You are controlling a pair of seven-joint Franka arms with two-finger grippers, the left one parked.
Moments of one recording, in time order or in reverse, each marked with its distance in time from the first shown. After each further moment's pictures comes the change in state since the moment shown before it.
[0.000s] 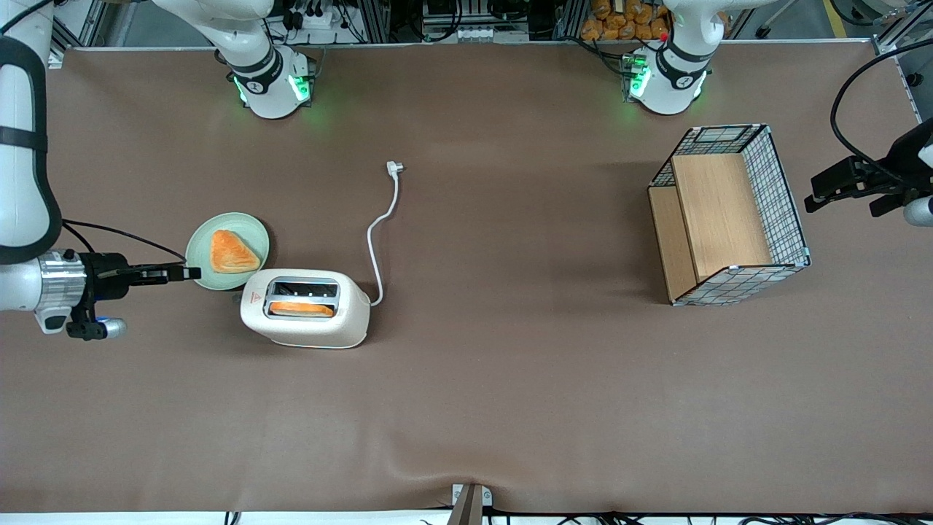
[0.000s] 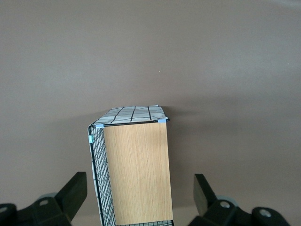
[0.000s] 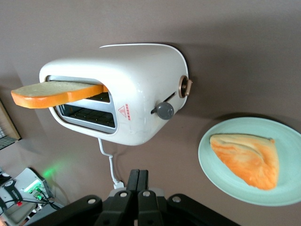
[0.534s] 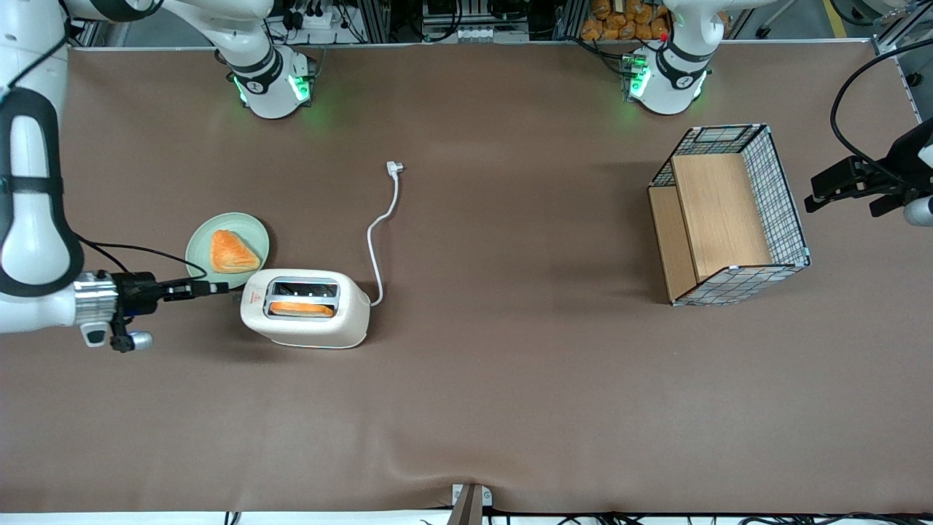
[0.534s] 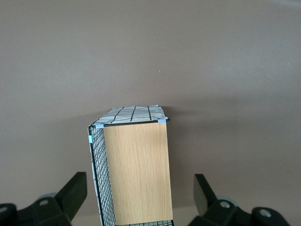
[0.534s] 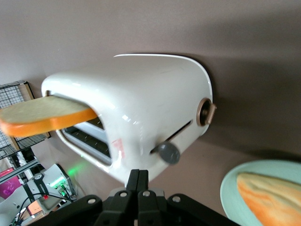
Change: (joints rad) arm -0.013 0.110 0.000 -0.062 0.175 0.095 -0.150
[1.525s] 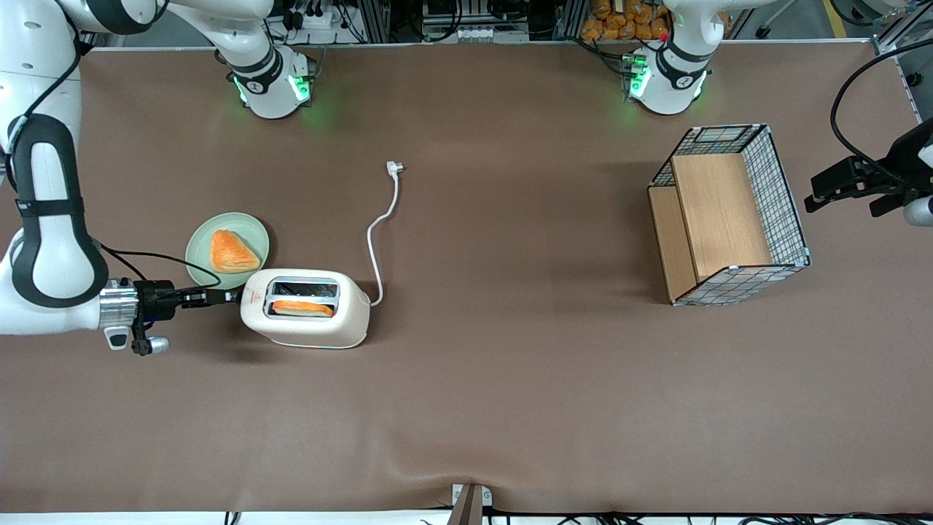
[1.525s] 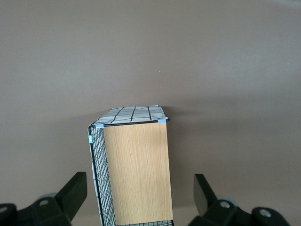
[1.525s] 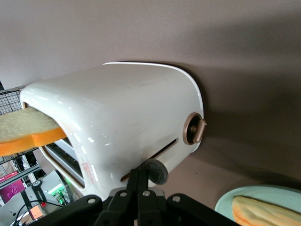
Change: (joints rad) arm -0.005 0.041 0.000 -0.034 0.037 0.066 -0.064
